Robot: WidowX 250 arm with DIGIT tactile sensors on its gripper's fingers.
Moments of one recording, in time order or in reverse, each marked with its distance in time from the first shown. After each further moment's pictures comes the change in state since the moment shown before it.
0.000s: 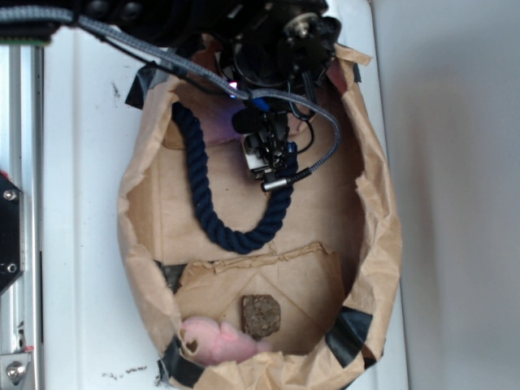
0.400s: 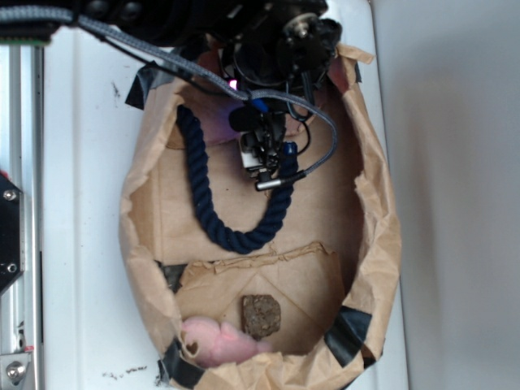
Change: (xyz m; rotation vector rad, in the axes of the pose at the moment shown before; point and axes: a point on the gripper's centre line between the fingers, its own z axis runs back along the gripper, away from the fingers) arm 0.001 -0.001 0.004 0.019 -0.016 -0.143
